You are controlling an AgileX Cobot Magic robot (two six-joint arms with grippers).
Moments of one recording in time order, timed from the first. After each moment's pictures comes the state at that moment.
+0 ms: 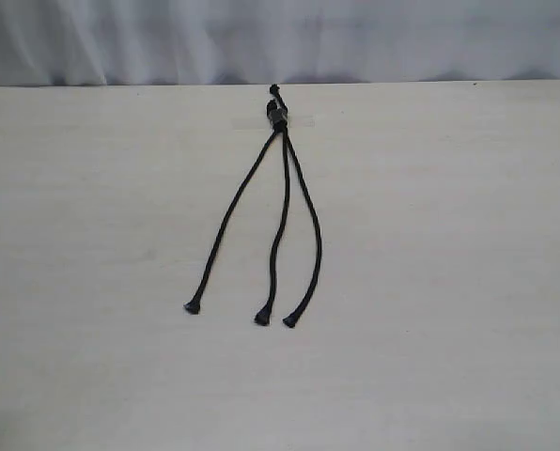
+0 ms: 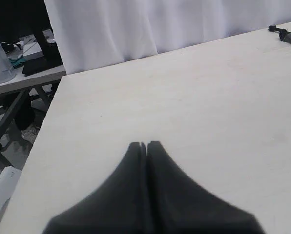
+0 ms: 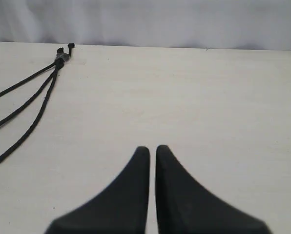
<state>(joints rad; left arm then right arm) 0.13 0.00 0.00 0.14 0.36 0.03 0.04 0.00 0.00 -0.01 0.37 0.00</state>
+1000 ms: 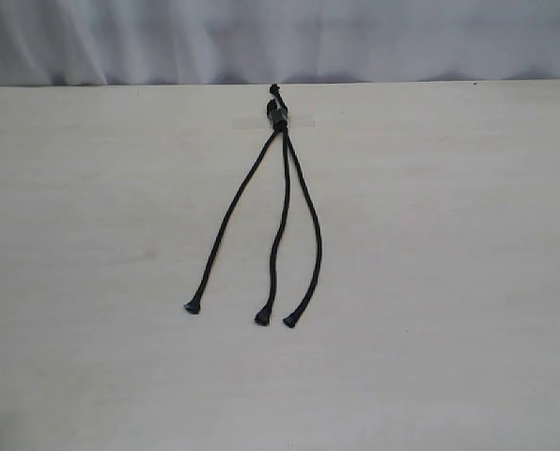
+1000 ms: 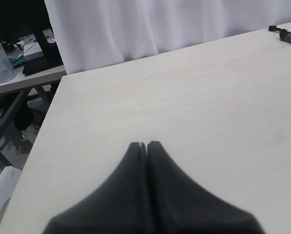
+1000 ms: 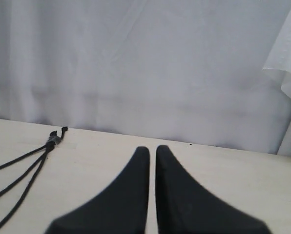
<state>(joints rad) 0.13 0.00 0.00 0.14 0.36 0.03 0.03 0.00 0.00 -0.01 0.04 -0.11</state>
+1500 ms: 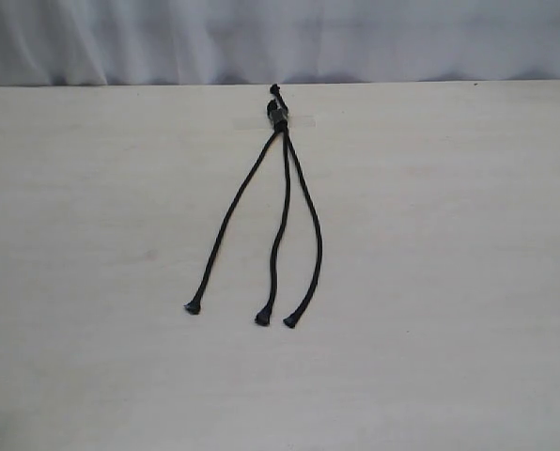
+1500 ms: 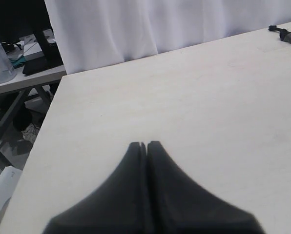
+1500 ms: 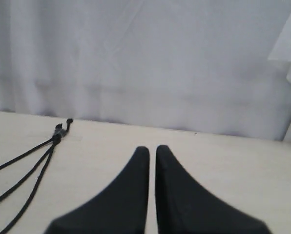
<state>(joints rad) 0.13 0.00 0.00 0.14 0.36 0.03 0.03 0.12 -0.13 0.05 0.14 -0.13</state>
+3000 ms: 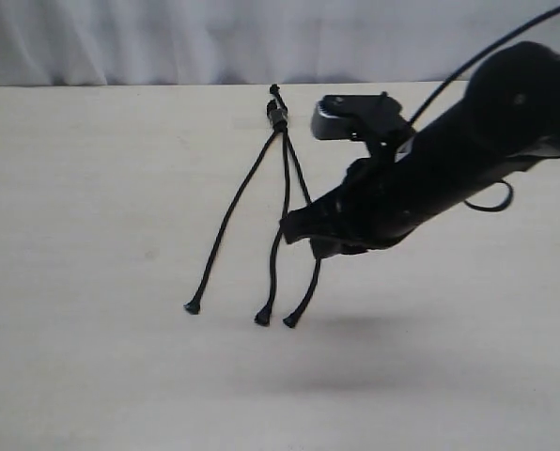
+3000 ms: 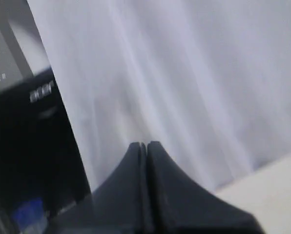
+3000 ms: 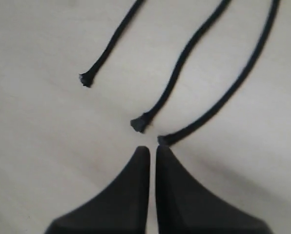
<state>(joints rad) 0.13 0.00 0.00 0.32 -0.18 0.08 0.53 1.59 -1.00 0.40 0.67 -0.10</state>
